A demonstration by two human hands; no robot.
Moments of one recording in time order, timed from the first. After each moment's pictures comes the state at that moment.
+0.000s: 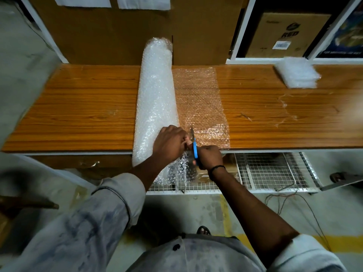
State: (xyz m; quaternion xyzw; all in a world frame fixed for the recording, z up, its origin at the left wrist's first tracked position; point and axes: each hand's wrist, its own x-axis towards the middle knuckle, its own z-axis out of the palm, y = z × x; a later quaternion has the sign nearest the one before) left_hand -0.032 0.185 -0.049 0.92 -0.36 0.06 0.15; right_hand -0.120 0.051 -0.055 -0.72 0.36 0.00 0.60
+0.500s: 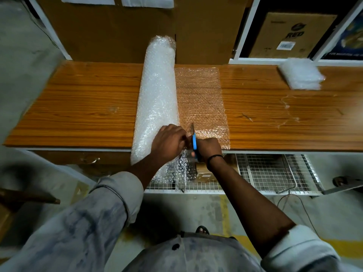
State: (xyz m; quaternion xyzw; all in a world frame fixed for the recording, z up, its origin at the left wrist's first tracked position) left_hand -0.030 0.189 -0.056 0.91 -0.37 0.08 0.17; right_hand -0.099 0.045 -0.035 -0.72 0.37 0.03 0.59
